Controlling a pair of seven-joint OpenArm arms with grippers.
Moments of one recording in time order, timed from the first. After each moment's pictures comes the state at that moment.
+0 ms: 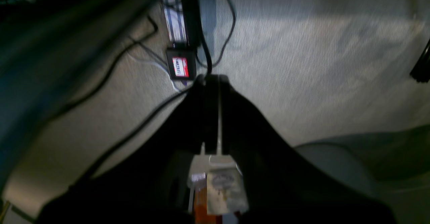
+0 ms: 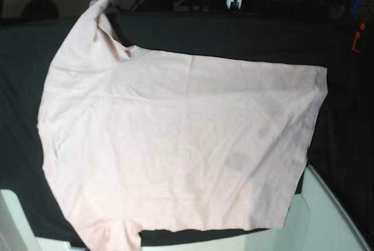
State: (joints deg) left arm 1.9 -1.5 -6.8 -0.3 5.1 -0.3 -4.5; right arm -1.1 0.0 2.6 0.4 -2.6 0.7 -2.2
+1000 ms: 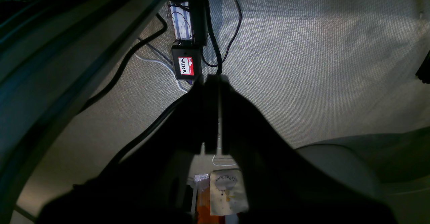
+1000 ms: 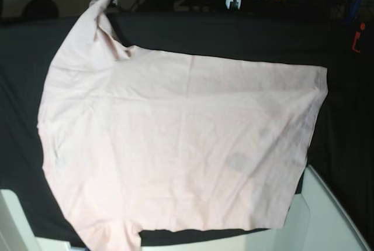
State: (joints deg) left arm 4.7 -0.9 -6.9 6.3 5.1 -0.4 -4.1; right arm -0.7 -1.3 2.8 0.5 -2.6 0.3 -1.9
